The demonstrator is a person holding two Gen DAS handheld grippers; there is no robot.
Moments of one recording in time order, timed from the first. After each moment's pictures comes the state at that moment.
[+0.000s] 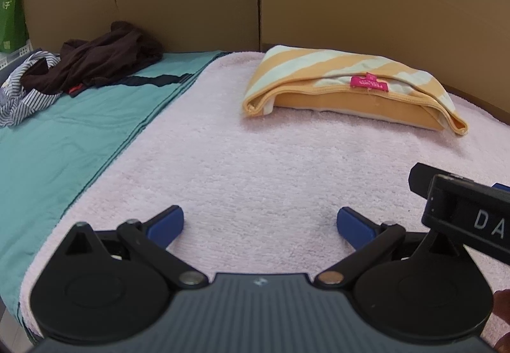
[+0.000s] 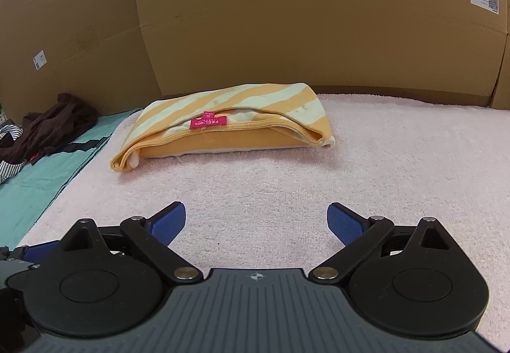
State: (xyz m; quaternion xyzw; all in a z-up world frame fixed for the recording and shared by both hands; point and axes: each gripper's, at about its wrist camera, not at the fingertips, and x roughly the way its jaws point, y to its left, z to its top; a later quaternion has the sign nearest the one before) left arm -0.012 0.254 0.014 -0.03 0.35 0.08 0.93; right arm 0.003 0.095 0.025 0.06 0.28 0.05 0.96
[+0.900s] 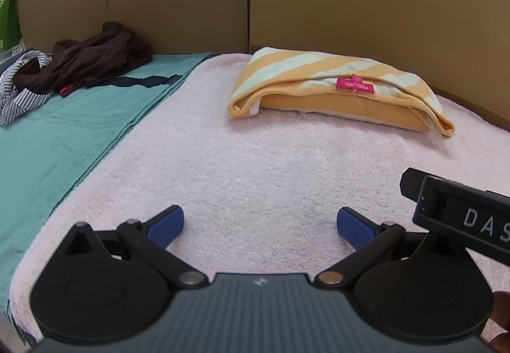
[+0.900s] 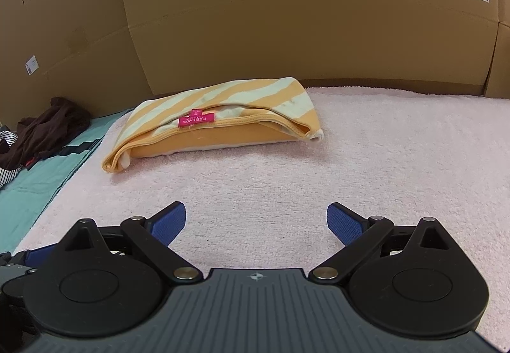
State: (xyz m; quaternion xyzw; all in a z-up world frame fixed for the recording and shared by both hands) left arm -0.016 0.249 0.012 -0.04 0.34 0.06 0.94; right arm 0.003 0.089 0.024 0.07 0.29 0.04 0.95
